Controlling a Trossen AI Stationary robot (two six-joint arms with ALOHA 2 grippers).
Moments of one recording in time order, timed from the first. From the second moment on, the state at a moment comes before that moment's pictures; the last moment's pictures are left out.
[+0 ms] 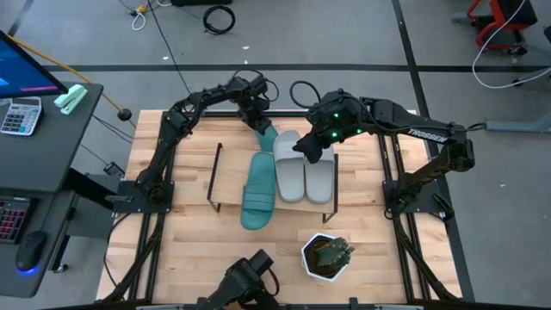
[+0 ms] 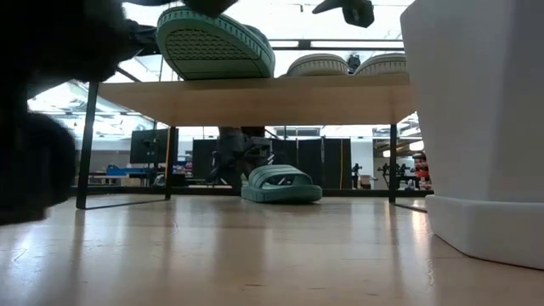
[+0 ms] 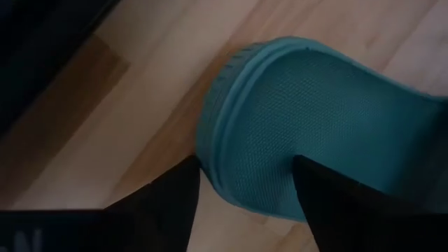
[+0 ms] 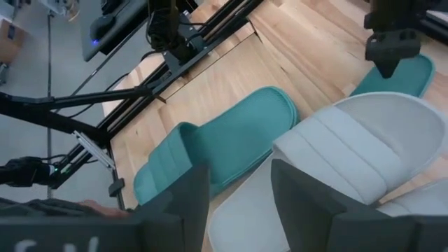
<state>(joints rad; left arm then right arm) 0.77 2.39 1.93 -0.99 0.42 0.00 -0.20 1.48 1.66 -0.86 -0.17 0.60</state>
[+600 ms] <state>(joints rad) 0.79 2.39 1.93 -0.94 0.43 0.04 -0.20 1.48 1.66 -0.86 -0.13 0.60</state>
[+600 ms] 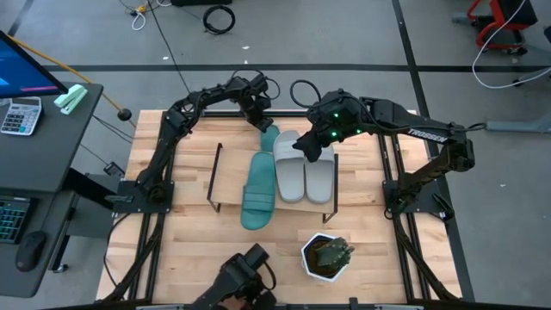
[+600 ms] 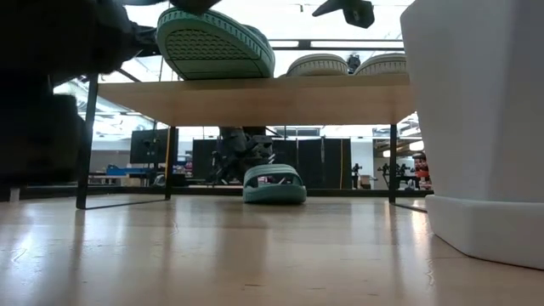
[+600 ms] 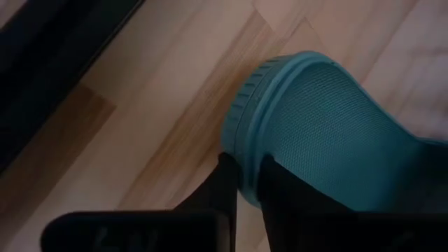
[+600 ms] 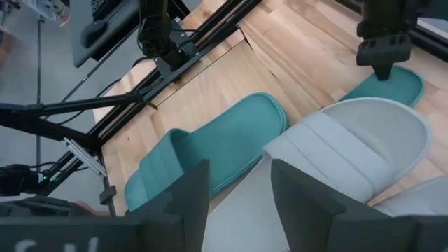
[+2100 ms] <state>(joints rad) 0.93 1.96 1.93 -1.06 0.23 0.13 -0.20 1.48 1.66 -0.83 -0.10 0.58</state>
